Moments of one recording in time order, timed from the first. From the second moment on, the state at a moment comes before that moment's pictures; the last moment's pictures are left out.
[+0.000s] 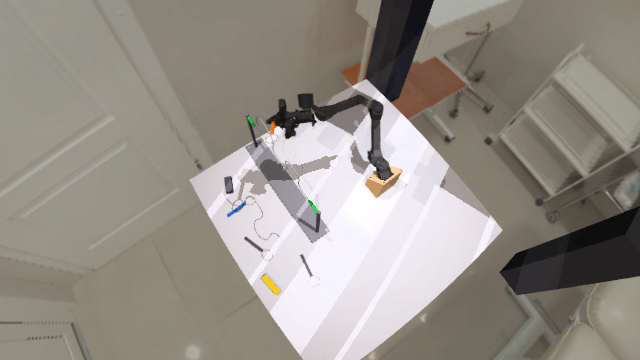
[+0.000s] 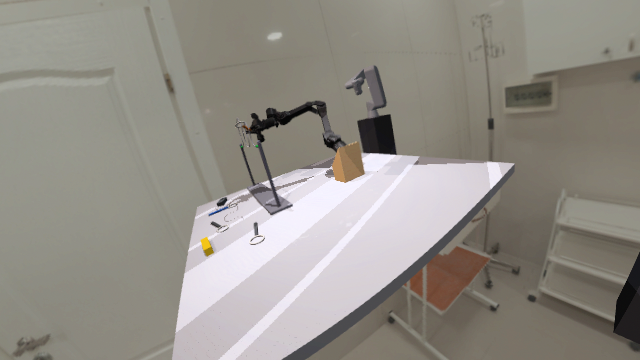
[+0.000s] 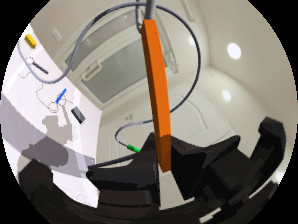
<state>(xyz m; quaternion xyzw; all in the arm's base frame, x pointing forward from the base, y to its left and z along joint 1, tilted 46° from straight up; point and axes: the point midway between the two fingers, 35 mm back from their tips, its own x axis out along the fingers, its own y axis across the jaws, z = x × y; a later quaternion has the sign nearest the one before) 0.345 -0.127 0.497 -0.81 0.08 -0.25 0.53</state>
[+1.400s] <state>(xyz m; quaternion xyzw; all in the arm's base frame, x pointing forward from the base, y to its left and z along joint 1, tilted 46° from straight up) 0.345 -0.113 0.513 -0.92 0.01 -0.27 0.28</state>
